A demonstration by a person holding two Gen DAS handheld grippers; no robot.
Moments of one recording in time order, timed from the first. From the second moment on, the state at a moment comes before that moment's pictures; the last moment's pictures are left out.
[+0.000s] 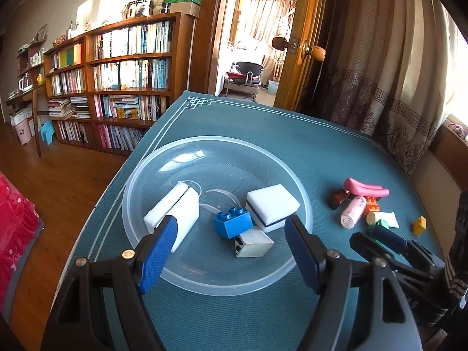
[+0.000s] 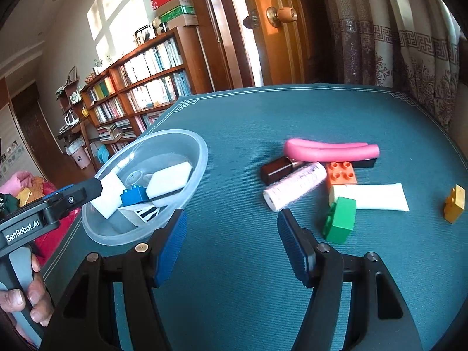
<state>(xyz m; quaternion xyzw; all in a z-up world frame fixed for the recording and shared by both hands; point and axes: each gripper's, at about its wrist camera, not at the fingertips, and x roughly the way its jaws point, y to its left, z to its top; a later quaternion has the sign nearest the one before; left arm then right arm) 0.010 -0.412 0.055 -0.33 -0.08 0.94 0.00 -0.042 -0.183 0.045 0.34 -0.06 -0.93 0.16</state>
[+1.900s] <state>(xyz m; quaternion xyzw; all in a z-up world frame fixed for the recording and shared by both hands) -0.039 -0.195 0.009 -0.42 0.05 0.89 0.15 -0.032 0.050 0.023 0.35 -0.16 -0.92 -0.02</state>
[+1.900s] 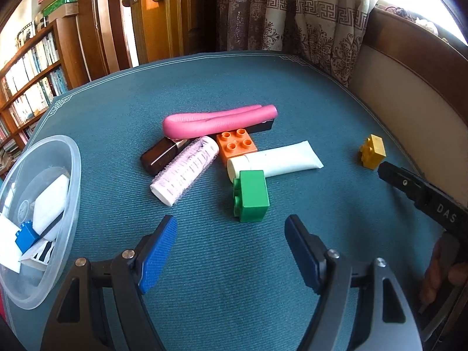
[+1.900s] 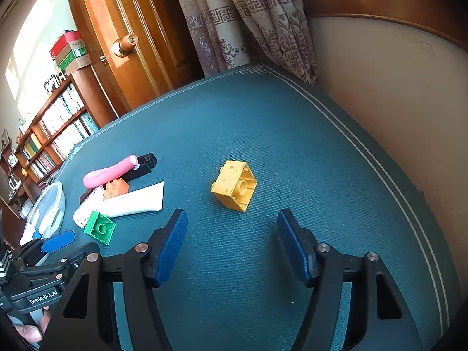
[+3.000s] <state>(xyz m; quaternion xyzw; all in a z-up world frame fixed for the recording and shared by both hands) -0.053 -0.191 -0.003 -0.41 0.05 0.89 0.16 -0.074 0.041 0.015 0.36 -0.14 -0.92 -0.05</state>
